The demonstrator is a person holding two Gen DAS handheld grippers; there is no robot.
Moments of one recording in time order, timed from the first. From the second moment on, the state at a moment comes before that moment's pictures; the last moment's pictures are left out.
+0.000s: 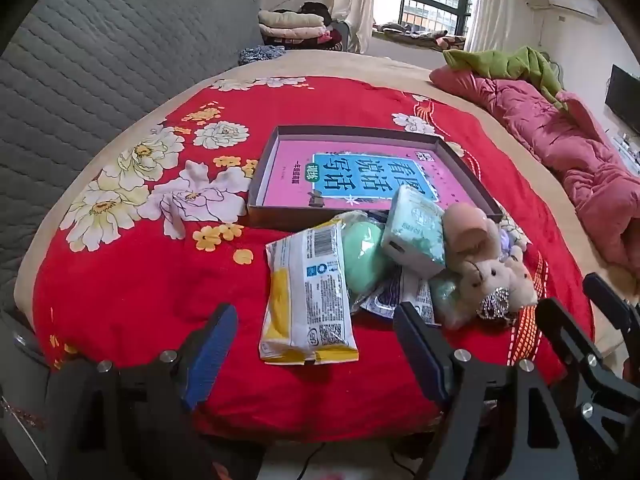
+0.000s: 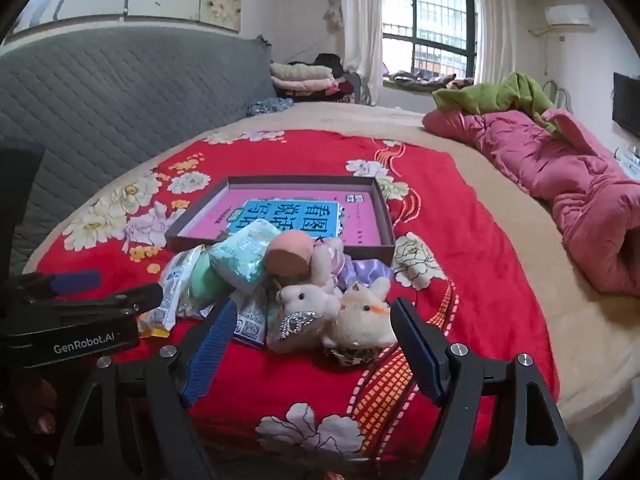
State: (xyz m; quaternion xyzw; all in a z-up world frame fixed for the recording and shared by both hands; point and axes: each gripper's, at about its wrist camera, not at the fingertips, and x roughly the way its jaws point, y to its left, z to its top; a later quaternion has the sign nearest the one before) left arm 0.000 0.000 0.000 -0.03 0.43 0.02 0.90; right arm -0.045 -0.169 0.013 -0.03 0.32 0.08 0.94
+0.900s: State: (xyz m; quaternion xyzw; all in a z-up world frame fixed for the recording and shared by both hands) left arm -0.006 -0.005 0.005 -0.05 0.43 0.00 0.90; right arm -0.050 -0.166 0.016 -0.06 0.31 0.09 0.95
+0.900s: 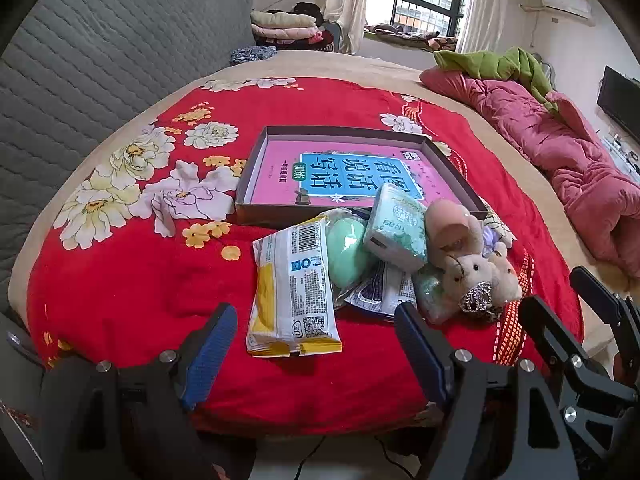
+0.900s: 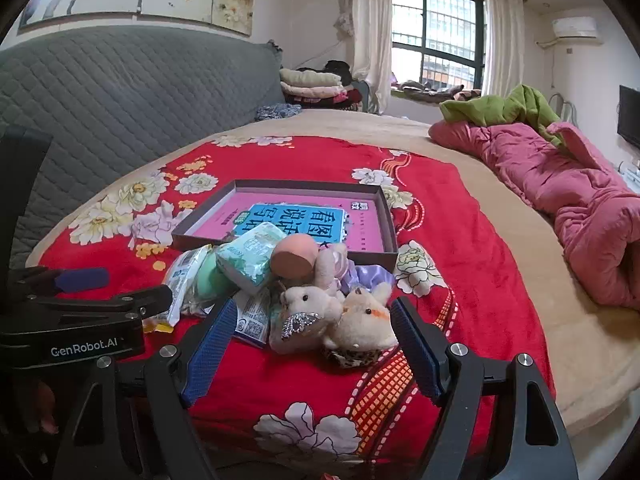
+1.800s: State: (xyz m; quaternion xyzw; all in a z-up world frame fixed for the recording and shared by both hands) left arm -0.006 -0.009 0.004 -0.05 0.42 0.00 0.90; right arm -0.050 -0.170 0.016 -0.05 0.31 0.08 0.95
